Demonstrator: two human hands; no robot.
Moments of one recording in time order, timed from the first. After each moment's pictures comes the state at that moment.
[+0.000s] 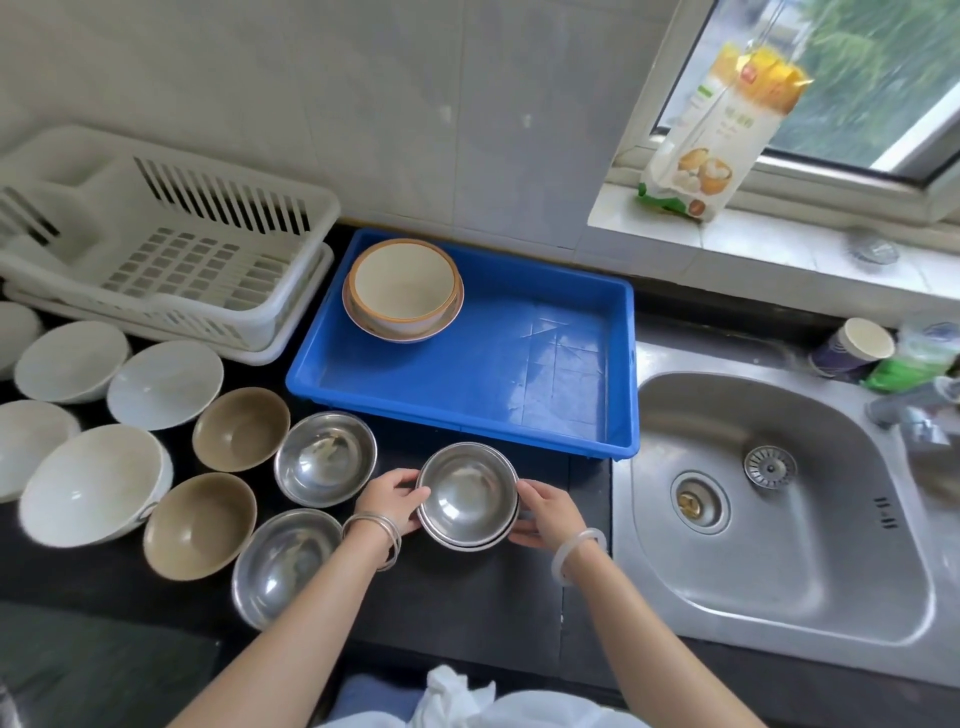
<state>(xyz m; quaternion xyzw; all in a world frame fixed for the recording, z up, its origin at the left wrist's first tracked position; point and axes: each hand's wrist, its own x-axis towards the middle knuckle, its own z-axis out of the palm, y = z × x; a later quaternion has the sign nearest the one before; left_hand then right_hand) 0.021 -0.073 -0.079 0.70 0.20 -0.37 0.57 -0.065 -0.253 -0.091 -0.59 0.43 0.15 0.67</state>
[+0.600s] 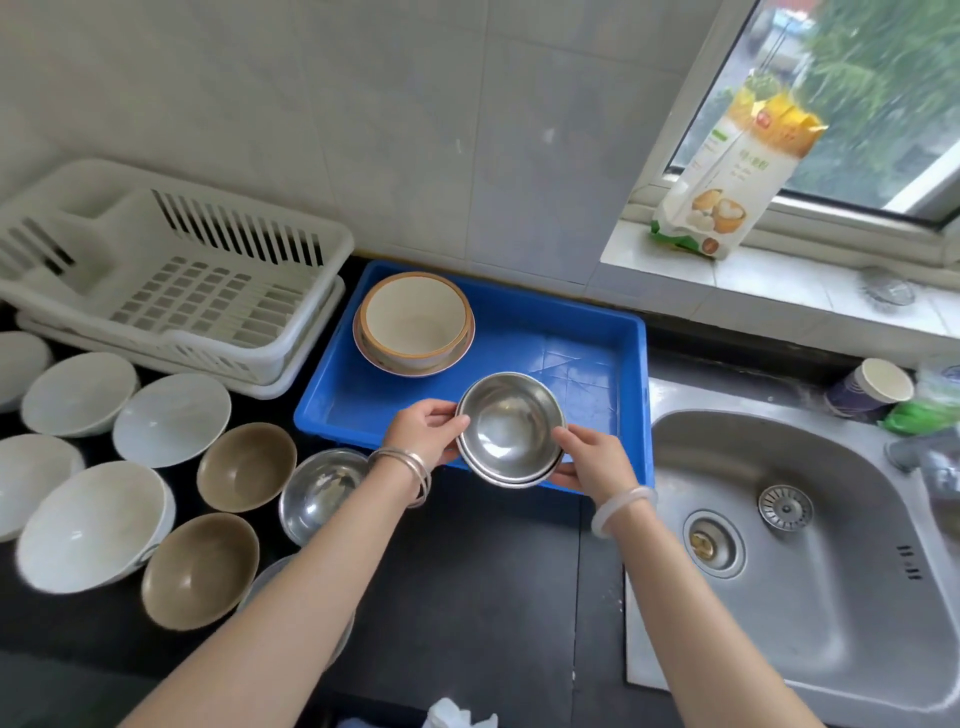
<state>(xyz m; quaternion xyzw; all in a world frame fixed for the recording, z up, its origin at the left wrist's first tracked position) 0.095 -0.121 -0.008 0.70 0.08 -0.29 0.64 0.013 -0.306 -0.038 -0.64 0.38 0.03 0.67</state>
